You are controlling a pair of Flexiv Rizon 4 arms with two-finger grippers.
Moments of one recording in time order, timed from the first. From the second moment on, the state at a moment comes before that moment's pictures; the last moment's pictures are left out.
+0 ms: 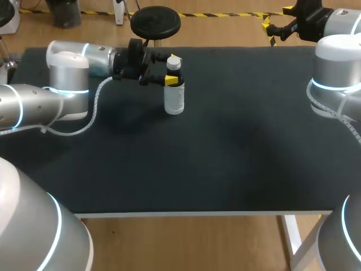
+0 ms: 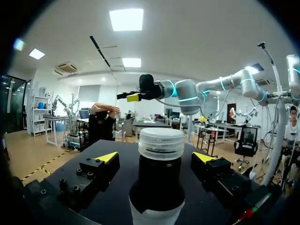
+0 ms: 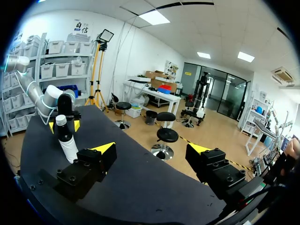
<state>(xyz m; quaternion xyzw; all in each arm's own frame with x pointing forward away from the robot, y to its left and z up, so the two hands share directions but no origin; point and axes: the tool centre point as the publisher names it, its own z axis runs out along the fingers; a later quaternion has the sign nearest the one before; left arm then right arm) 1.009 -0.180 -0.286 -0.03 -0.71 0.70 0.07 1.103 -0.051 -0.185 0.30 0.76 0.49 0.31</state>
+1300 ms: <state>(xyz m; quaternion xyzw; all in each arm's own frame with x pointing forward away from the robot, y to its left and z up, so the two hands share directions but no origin) 1.005 -0.180 -0.279 -0.07 -0.70 0.70 0.06 1.103 -0.051 -0.185 0.30 0.76 0.49 0.31</state>
